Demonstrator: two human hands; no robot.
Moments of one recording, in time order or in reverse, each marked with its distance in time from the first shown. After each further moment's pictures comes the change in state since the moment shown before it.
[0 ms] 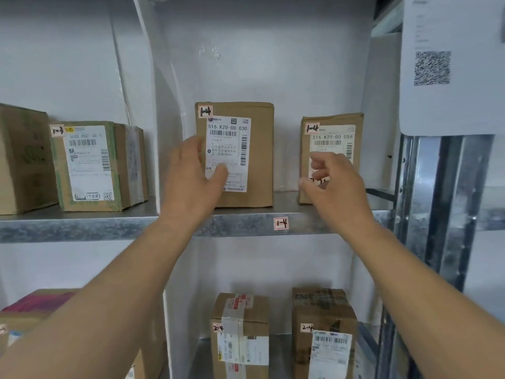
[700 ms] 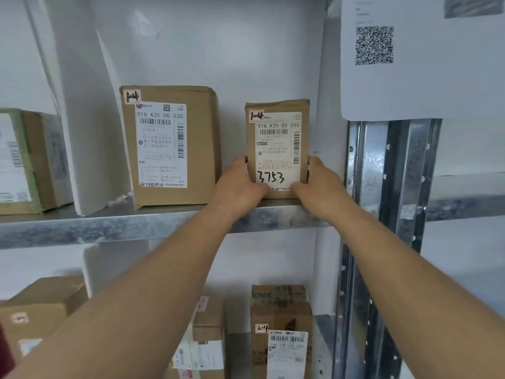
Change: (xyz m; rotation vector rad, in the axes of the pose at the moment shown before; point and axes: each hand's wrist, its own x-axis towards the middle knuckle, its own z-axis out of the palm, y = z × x) left_hand -0.005 0.060 0.136 -0.052 -0.480 -0.207; right_hand 0.024 0.072 -0.033 -0.086 -0.282 0.272
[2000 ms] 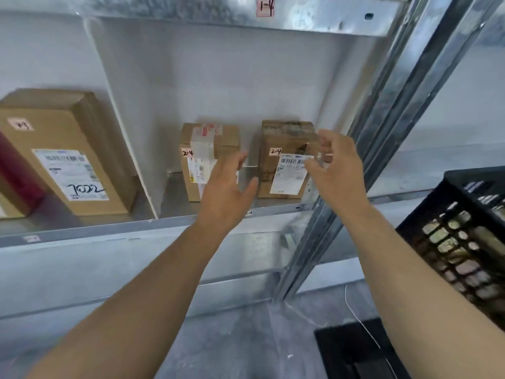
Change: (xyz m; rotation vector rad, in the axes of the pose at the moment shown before) left_hand -0.228 -0.174 0.047 -0.133 -0.109 -0.092; right_hand -0.215 0.056 0.103 -0.073 0.034 0.144
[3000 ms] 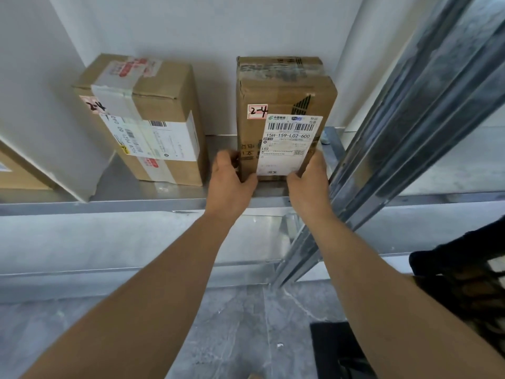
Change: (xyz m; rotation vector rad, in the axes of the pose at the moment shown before) left_hand 0.053 -0.087 0.159 -0.059 0.052 -0.442; right_hand 0.033 0.152 0.131 0.243 -0.241 0.375
